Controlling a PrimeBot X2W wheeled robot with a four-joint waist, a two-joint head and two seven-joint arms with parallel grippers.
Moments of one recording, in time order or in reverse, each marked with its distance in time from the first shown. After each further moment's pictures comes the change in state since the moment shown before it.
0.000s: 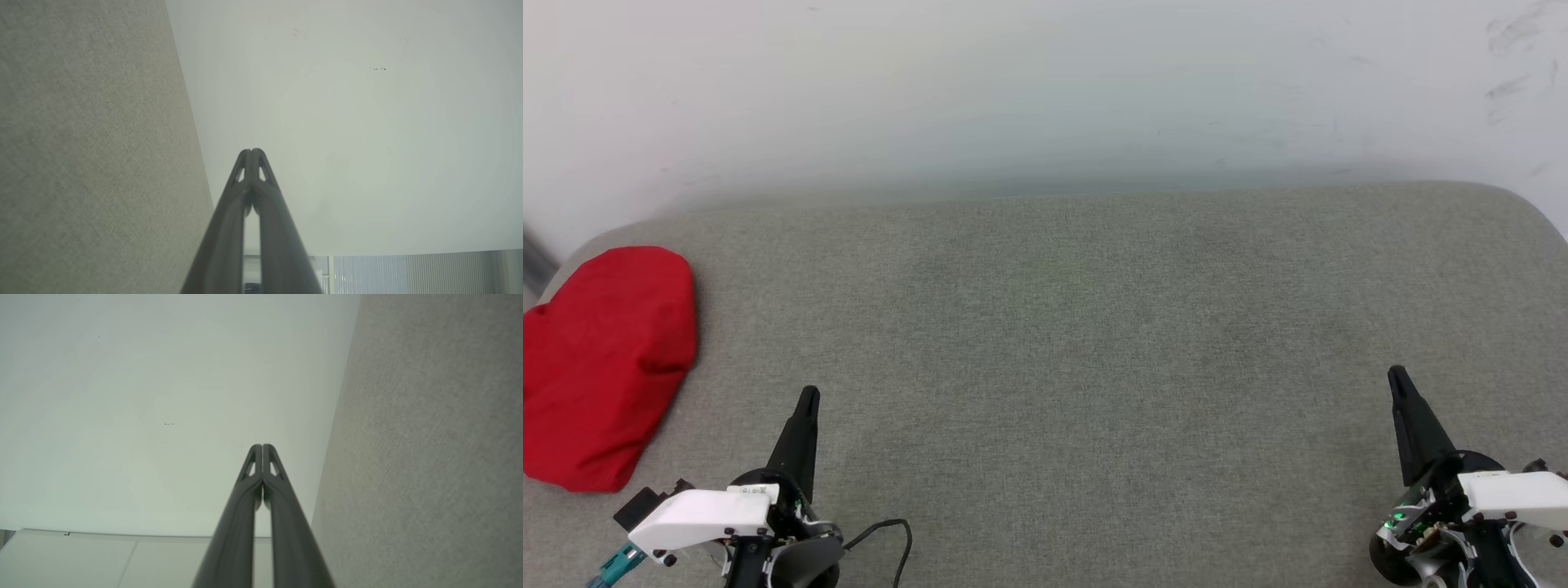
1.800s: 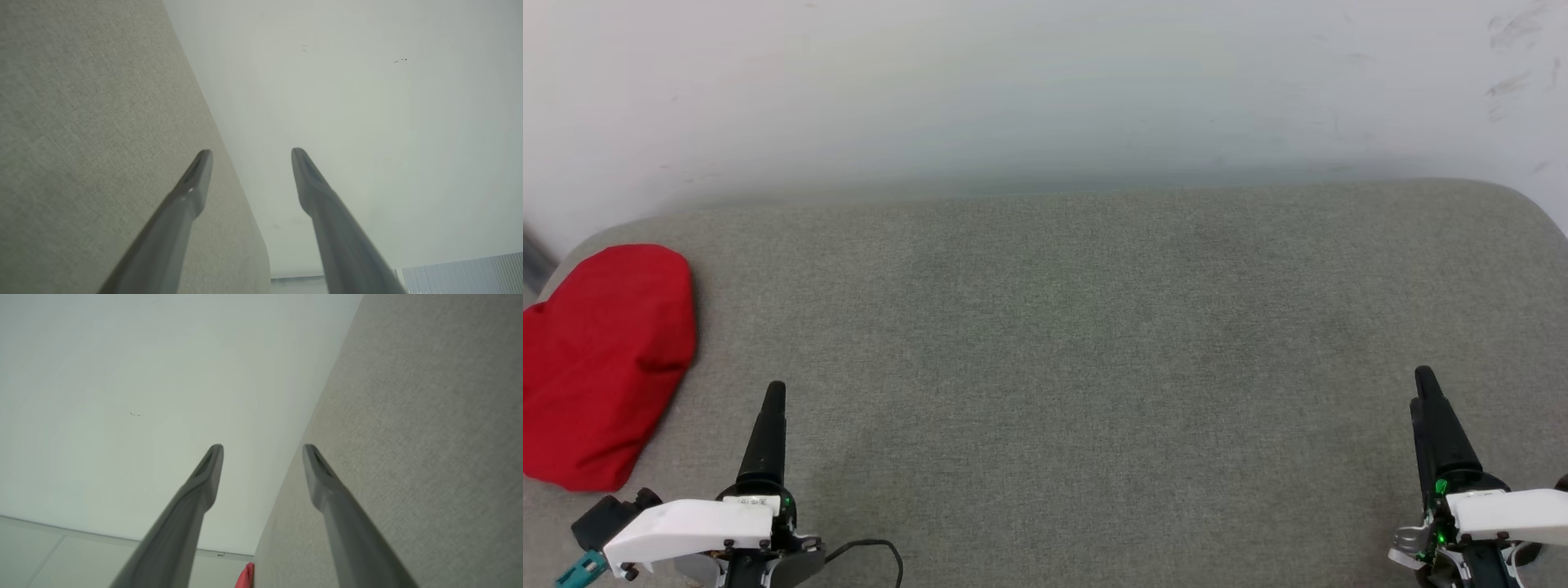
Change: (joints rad) left arm 0.056 -0.007 0.030 -0.091 0.247 0.047 -0.095; right arm 0.058 0.002 -0.009 -0.057 -0.260 0.000 -0.094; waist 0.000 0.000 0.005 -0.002
